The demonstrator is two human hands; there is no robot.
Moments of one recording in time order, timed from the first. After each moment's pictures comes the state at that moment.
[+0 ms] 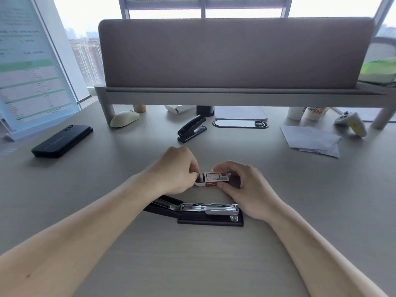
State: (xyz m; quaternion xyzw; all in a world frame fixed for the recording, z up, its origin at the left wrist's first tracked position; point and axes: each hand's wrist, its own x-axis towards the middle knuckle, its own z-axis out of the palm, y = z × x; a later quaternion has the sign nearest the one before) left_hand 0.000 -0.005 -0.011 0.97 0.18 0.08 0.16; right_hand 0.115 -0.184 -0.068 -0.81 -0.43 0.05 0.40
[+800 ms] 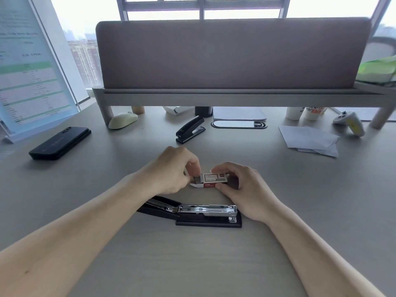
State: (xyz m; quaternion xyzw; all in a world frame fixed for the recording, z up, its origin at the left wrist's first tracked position) left_hand 0.003 0.007 -0.015 0.97 0.13 0.07 0.18; right_hand 0.116 -0.184 -0.069 -0.81 -0.44 0.05 0.40
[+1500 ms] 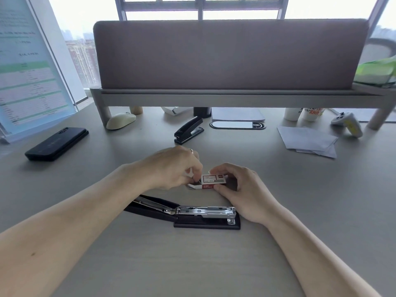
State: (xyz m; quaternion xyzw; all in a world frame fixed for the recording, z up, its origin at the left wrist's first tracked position) left_hand 0.012 0.020 -0.006 1.00 -0.02 0.02 0.08; right_hand 0.114 -0.184 -0.068 -0.81 -0.43 0.06 0.40
